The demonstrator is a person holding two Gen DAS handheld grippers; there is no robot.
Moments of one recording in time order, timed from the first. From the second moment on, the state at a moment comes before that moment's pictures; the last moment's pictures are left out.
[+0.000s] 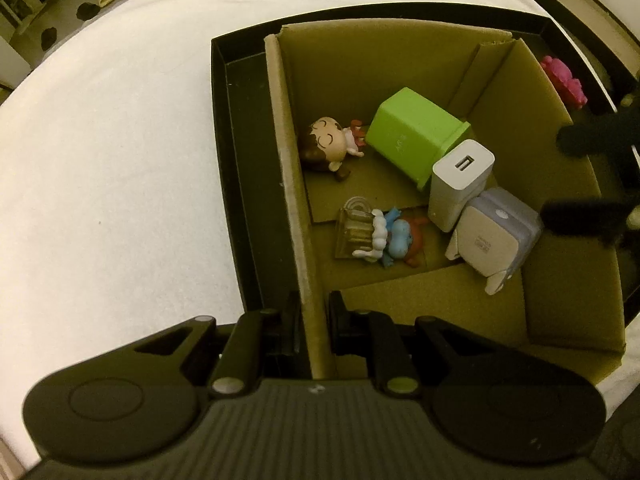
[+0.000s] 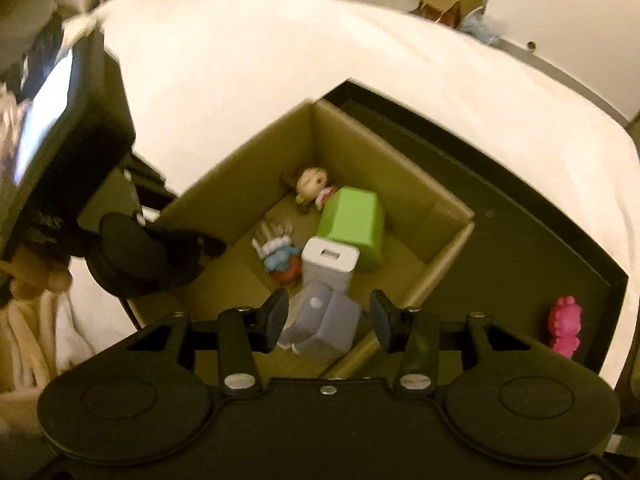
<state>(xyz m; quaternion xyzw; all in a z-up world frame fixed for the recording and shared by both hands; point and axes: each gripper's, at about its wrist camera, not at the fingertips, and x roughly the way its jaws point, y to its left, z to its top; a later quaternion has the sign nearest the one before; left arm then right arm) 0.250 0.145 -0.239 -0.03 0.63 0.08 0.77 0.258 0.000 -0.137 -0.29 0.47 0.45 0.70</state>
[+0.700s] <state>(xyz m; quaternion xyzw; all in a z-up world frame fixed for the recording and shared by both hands) 0.259 0.135 -0.241 -0.01 0.65 0.09 0.76 0.327 -0.078 -0.135 -0.20 0.48 0.39 0.76</state>
